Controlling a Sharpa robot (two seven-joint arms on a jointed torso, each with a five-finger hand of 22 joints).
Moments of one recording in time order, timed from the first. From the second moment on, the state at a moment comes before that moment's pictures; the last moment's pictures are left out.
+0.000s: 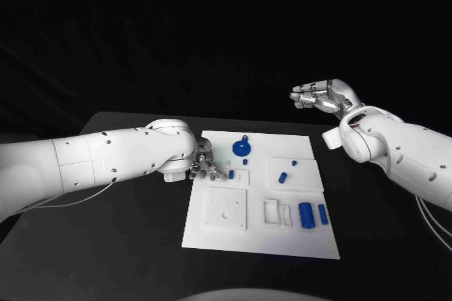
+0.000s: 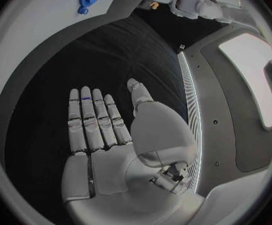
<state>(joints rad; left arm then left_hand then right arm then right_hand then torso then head) 1.39 -0.63 -0.24 1.38 -1.00 0.12 -0.60 1.10 -0.21 0.24 0.29 0.05 1.27 -0.03 0.17 0.77 1.47 -0.09 0.79 0.32 1.39 -0.12 1.21 0.67 0.09 1.26 -0.07 0.49 1.31 1.11 -0.64 0.27 1.08 -0.78 -0.27 0.23 1.23 0.06 -0.09 -0.09 0.47 0.90 0.17 0.06 0.06 1.03 0.16 0.06 0.06 1.04 0.17 0.06 0.06 0.08 0.89 0.17 0.07 0.07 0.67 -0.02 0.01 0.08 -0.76</state>
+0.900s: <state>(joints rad) 1.42 -0.71 -0.18 1.49 -0.91 -0.08 -0.45 1.38 -0.07 0.23 0.01 0.18 1.06 0.09 0.13 0.39 1.31 0.02 0.25 0.07 1.21 -0.03 0.75 0.32 0.01 1.18 -0.06 0.12 1.05 1.11 -0.66 0.27 1.08 -0.78 -0.27 0.23 1.23 0.06 -0.09 -0.09 0.47 0.90 0.17 0.06 0.06 1.03 0.17 0.06 0.06 1.04 0.17 0.06 0.06 0.08 0.89 0.18 0.07 0.07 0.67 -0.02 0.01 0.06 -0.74</state>
